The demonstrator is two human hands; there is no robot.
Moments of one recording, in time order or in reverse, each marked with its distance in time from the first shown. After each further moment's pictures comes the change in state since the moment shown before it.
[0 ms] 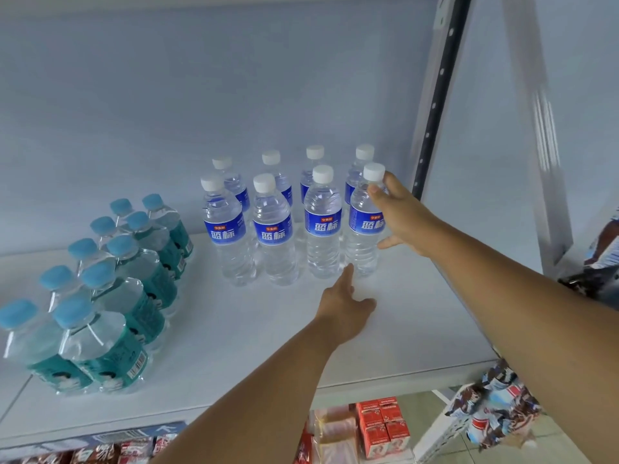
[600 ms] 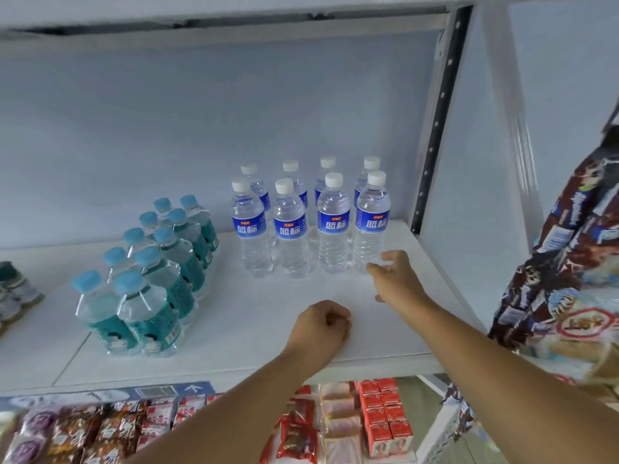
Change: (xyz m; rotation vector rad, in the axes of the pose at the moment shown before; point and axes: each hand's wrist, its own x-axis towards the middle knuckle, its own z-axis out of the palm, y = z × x) left_hand -0.084 -0.033 -0.021 -0.103 0.135 0.057; right_hand -0.060 0.079 0.047 0.011 0.219 0.175
